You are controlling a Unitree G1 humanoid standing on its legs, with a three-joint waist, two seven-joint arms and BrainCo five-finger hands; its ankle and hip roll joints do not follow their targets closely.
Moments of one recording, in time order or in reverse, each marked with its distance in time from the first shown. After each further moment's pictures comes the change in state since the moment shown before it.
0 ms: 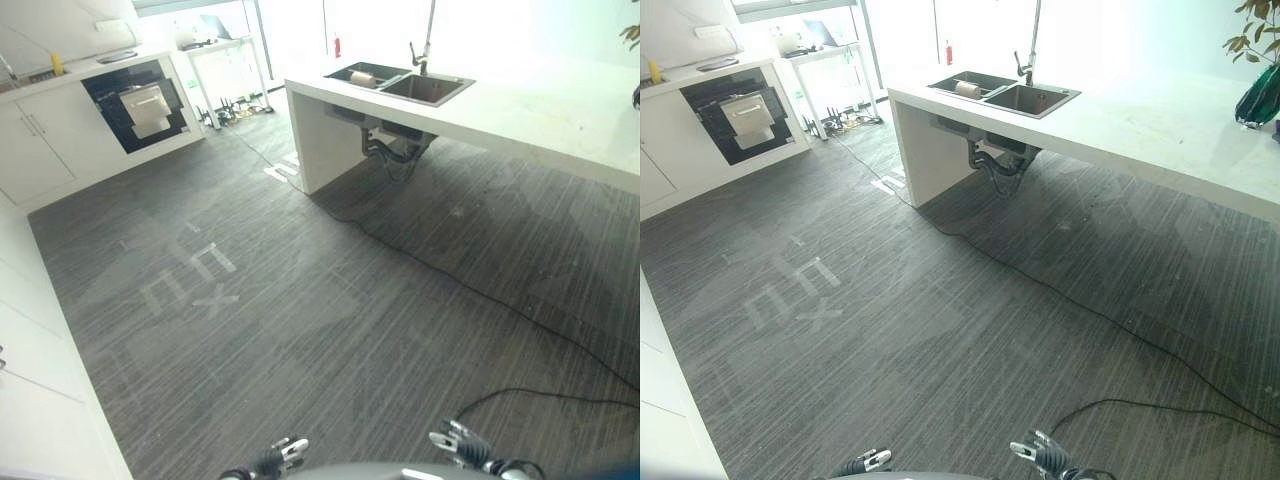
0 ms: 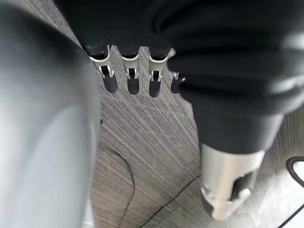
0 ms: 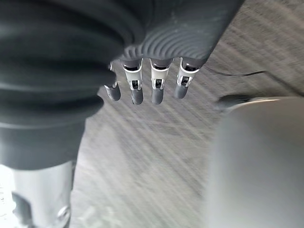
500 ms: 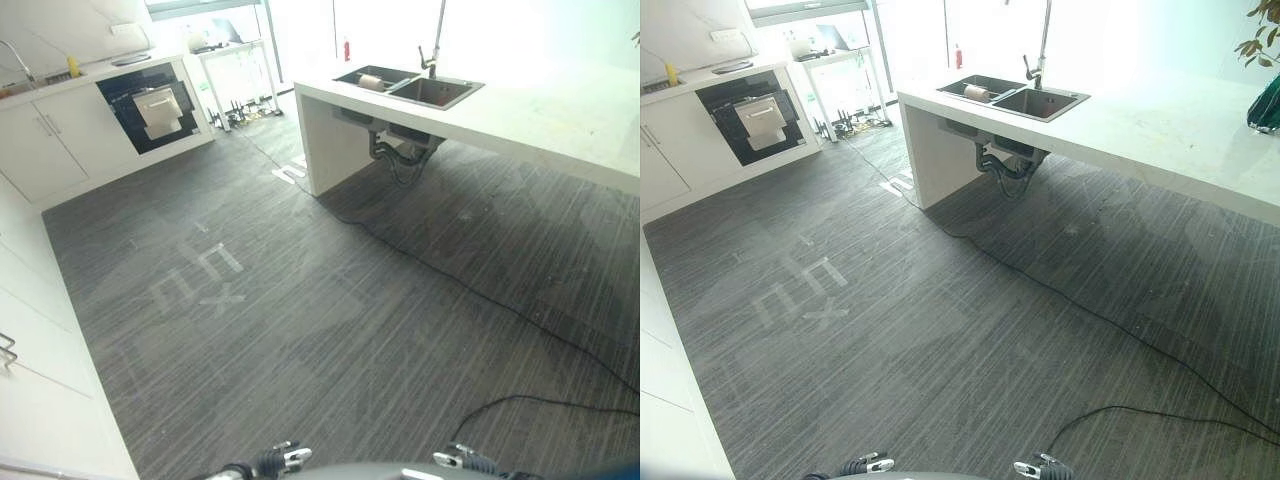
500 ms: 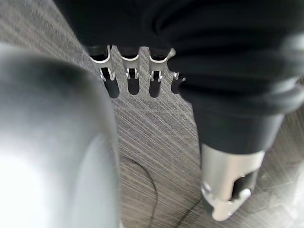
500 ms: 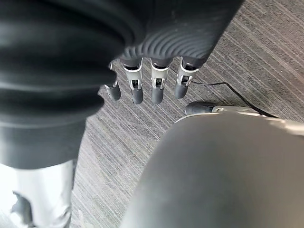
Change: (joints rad) left arm -0.024 0.007 -0.050 0.017 0.117 0.016 0.062; right arm -0.002 -0.010 0.000 0.027 -0.037 0.039 0.002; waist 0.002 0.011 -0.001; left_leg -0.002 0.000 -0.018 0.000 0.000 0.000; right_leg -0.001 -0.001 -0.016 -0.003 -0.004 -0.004
